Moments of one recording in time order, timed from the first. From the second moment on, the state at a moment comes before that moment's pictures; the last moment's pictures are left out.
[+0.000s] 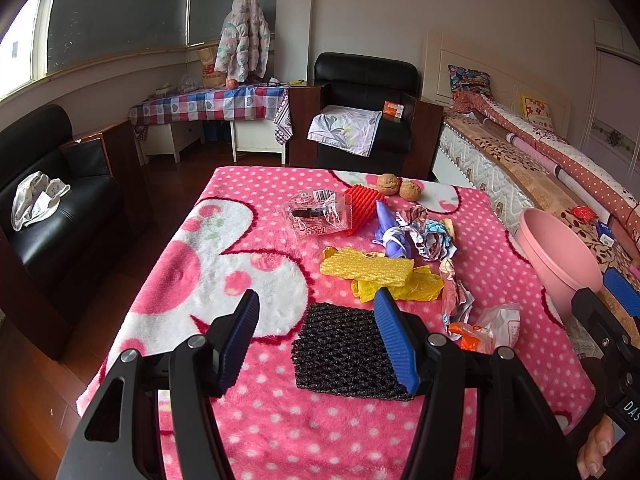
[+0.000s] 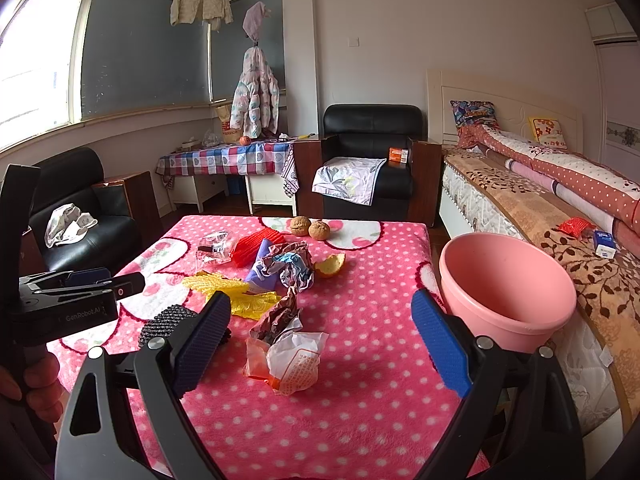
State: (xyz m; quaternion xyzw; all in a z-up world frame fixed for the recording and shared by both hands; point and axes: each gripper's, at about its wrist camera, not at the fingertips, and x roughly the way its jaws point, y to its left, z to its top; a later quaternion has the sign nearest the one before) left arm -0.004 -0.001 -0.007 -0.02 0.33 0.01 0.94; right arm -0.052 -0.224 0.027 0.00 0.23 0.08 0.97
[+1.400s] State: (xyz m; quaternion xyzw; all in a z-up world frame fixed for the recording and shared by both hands) left arm 0.032 -0.006 -0.021 -0.05 0.37 -0.13 0.92; right arm -0.028 -0.227 -0.004 0.01 0.32 0.17 0.93
